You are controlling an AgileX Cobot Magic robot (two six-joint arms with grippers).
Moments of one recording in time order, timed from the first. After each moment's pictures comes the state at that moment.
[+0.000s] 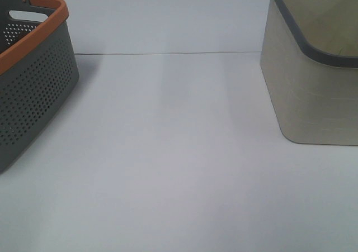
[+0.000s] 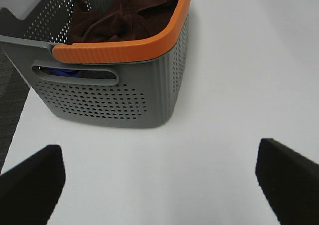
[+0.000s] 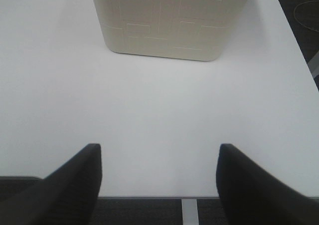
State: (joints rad) left arm -0.03 -0.01 -0.50 0.00 1.04 0.06; right arm 0.05 0.00 -0.50 -0.05 1.06 0.03
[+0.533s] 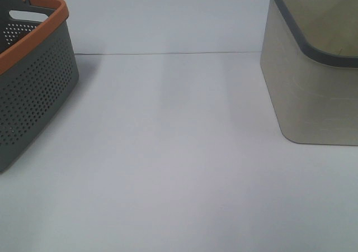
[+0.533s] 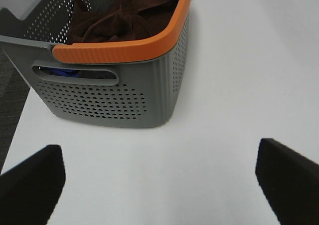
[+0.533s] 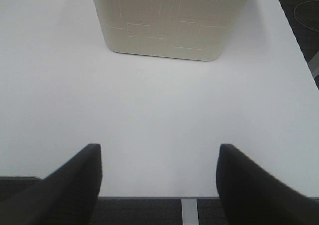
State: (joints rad) left arm -0.03 -0.01 -0.50 0.00 1.04 0.06; right arm 0.05 0.00 -0.50 -0.05 1.06 0.03
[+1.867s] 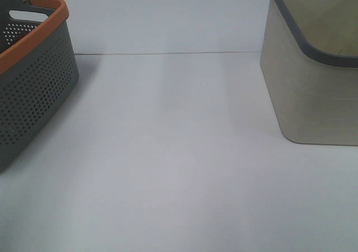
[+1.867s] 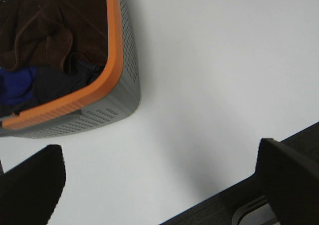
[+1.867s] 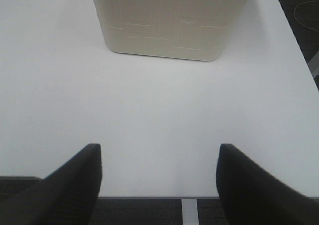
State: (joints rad) left arm -0.03 0.75 -1.00 -0.15 1.22 0.44; right arm 0.05 0.00 -0.50 -0.05 1.06 0.03
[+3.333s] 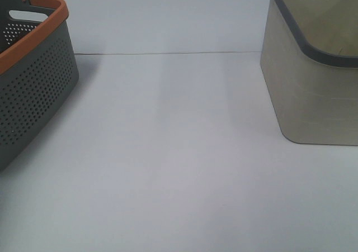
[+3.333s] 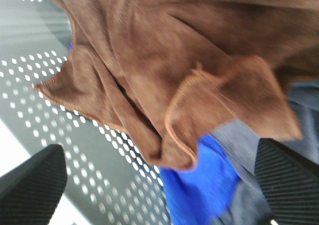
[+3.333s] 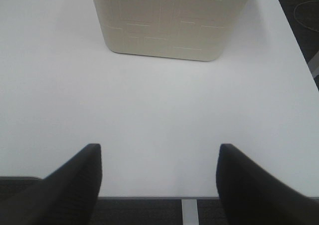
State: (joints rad) left arm 0.17 1.90 -1.62 0.06 0.94 1.22; right arm 0.05 0.00 -0.50 -0.05 1.06 0.03
